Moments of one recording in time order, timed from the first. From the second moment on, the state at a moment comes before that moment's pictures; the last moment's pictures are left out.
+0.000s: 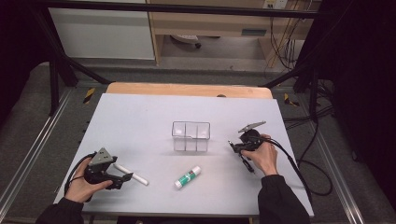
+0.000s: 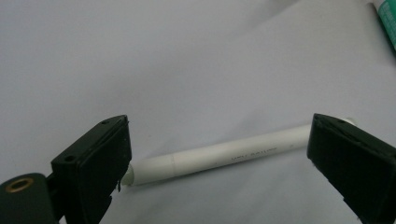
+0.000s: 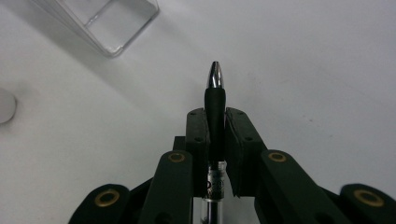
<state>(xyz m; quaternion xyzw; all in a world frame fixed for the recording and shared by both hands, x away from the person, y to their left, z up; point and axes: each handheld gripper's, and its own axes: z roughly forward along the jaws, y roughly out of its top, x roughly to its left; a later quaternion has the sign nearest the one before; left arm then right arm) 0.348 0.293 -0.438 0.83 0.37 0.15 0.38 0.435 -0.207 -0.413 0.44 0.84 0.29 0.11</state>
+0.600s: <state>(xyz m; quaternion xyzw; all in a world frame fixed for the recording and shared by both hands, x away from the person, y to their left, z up) 0.347 0.293 -0.438 0.83 0.37 0.15 0.38 0.415 -0.209 -0.391 0.41 0.82 0.38 0.14</state>
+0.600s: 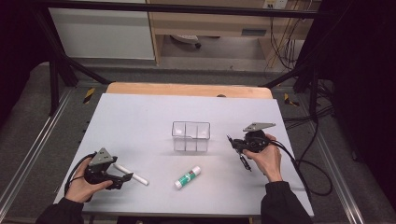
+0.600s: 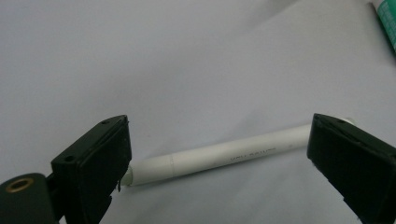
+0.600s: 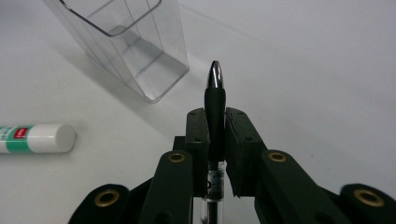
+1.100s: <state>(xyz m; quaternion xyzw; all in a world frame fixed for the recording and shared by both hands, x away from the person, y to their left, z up) 0.347 0.293 -0.438 0.83 0.37 0.15 0.38 0.402 -0.198 -0.372 0.40 0.78 0.46 0.16</state>
